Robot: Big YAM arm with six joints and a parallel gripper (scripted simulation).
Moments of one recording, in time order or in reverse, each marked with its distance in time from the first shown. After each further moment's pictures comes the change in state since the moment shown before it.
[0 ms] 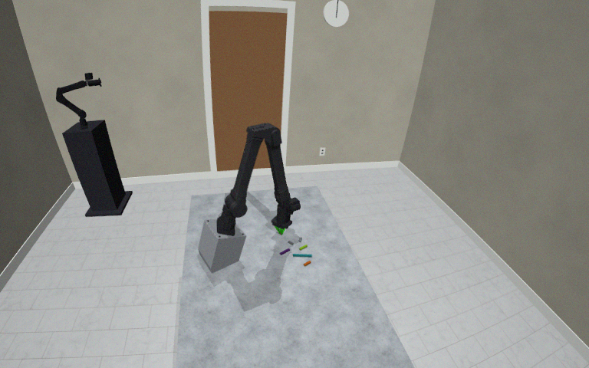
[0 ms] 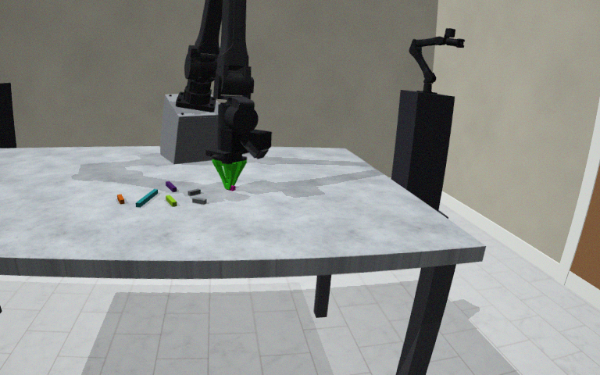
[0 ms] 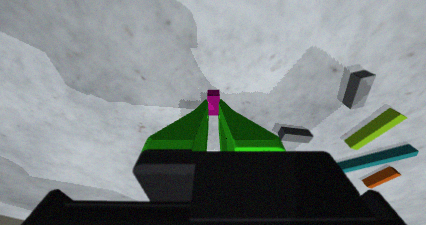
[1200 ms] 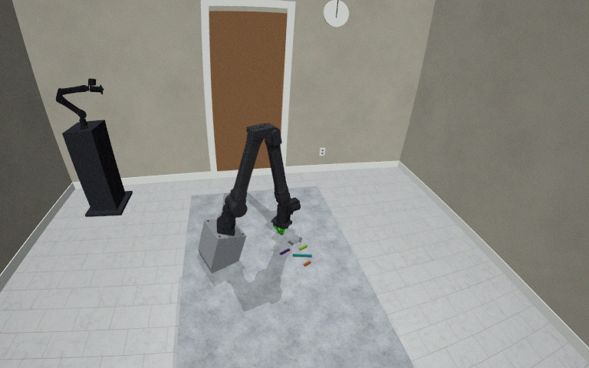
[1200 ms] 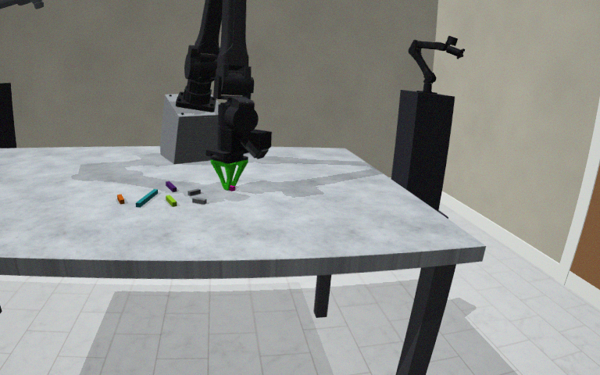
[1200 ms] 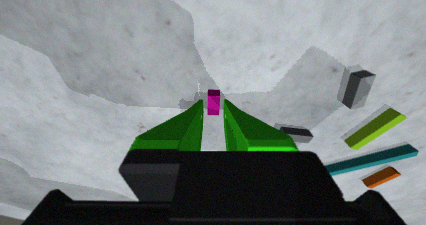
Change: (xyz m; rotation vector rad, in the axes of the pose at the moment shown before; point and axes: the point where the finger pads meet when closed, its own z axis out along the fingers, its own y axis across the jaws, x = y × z) arm 0.000 0.000 0.000 0.000 0.000 0.000
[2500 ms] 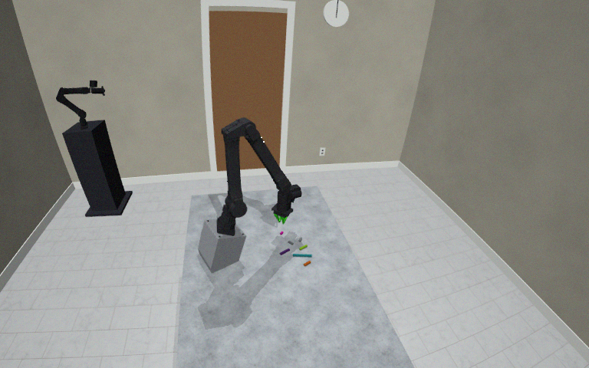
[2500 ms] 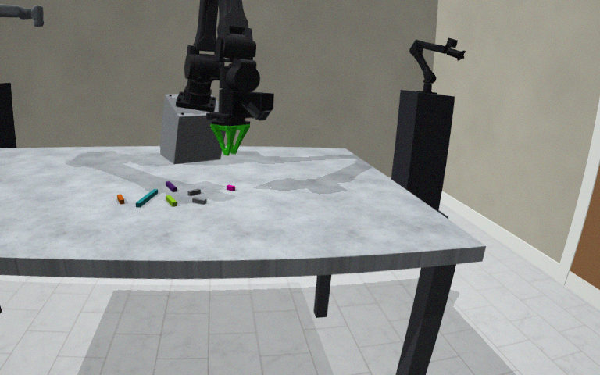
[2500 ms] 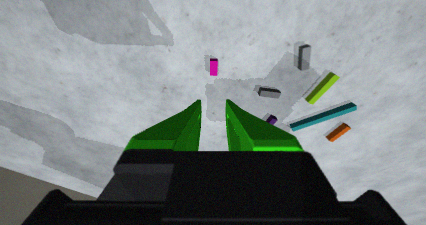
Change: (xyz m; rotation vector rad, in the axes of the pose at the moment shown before) arm -0.001 0.001 -0.085 0.004 -0.003 0.001
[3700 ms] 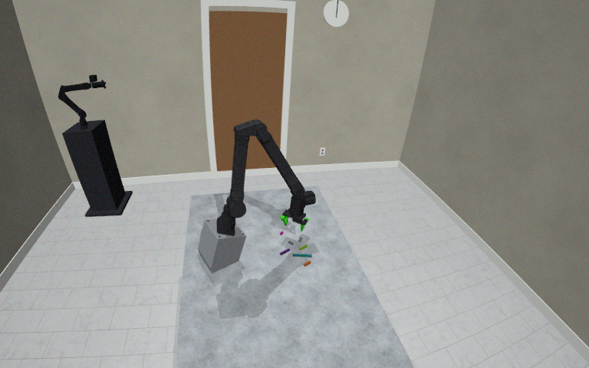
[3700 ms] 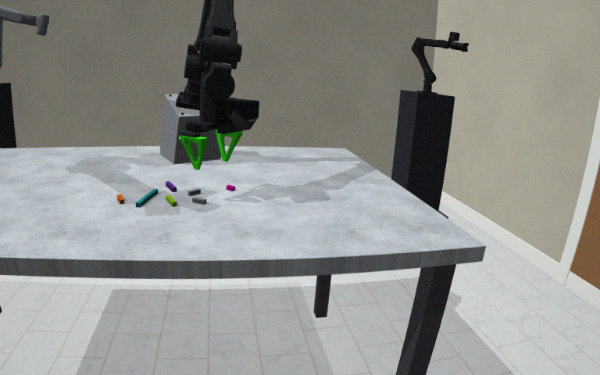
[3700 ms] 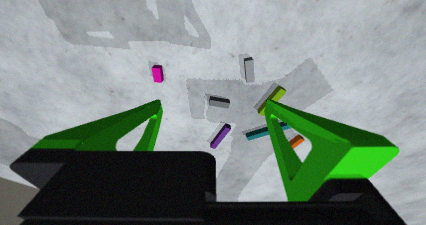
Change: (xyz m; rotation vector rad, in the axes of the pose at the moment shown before) arm -0.011 -0.073 0.011 -0.001 0.018 -0.065
